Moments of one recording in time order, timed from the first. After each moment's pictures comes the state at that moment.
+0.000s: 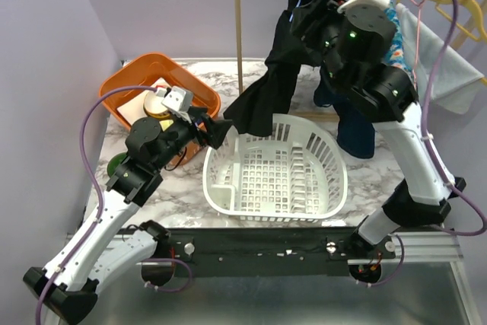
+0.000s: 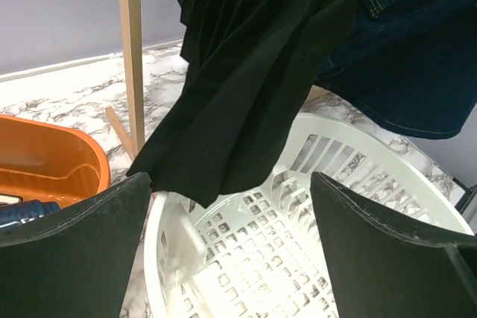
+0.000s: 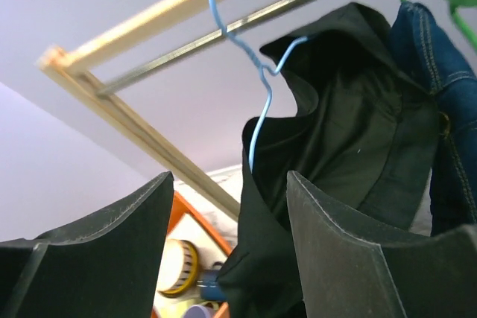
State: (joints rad) left arm -0.54 0.78 0.89 -0.10 0.14 -0.25; right arm 0.80 1.58 2.30 -0.65 0.71 0.47
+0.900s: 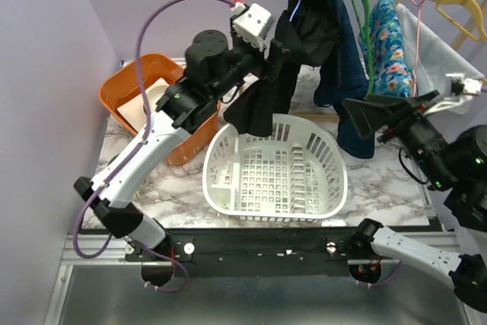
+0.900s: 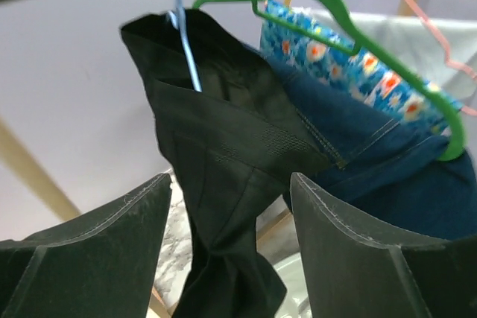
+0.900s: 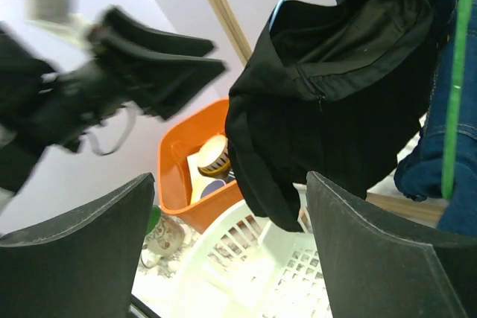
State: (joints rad) left arm -0.76 1.48 1.87 -0.27 -0.02 0.02; right arm 0.80 0.81 1.52 -0.58 0.29 0.39
